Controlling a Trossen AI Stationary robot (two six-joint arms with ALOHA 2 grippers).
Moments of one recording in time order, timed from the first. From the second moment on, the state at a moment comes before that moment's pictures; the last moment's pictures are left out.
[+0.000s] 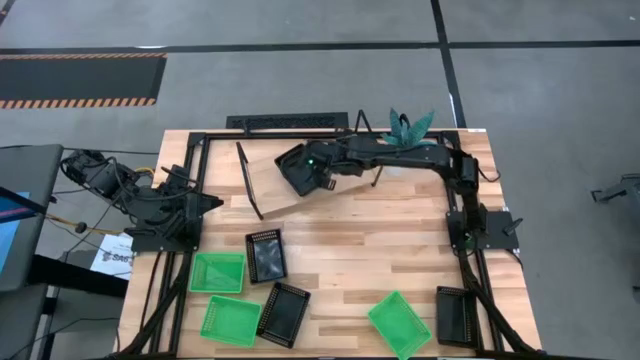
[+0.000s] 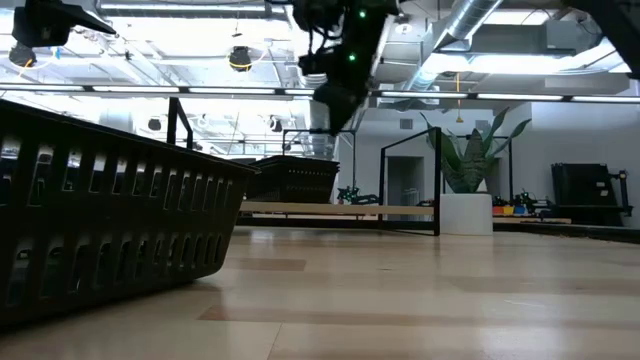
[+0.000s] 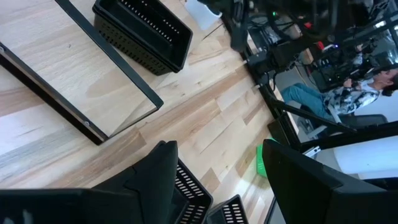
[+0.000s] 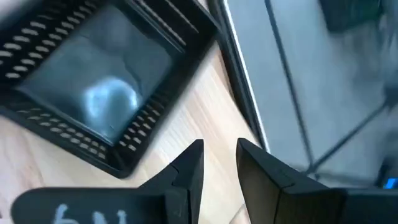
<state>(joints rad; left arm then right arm) -0.55 0.50 0.90 -1.06 -0.65 -1.40 -0.20 2.02 1.86 -0.94 0.57 -0.05</state>
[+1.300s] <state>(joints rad) -0.55 0.50 0.90 -1.07 -0.64 -1.41 -0.24 2.16 1.85 -0.84 0.36 0.14</state>
